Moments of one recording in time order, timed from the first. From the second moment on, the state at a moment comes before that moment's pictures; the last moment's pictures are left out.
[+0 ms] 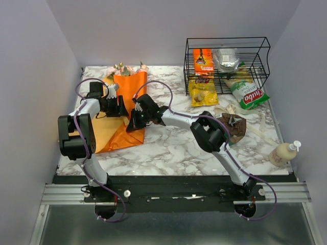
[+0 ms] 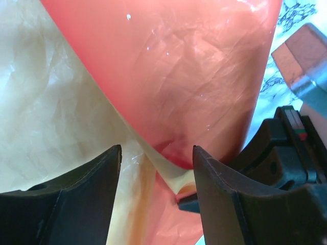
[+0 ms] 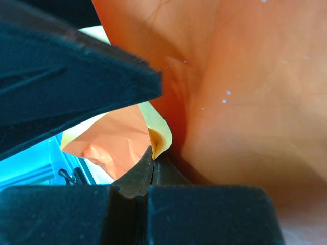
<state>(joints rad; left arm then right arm) 0.10 1.79 1.18 -0.45 0.55 0.02 0.89 2.46 1.91 -0.12 -0.47 0.75</state>
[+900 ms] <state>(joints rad) 0.10 1.82 1.12 -0.41 0.46 0.07 0.80 2.04 1.62 -0.18 -0.39 0.63</state>
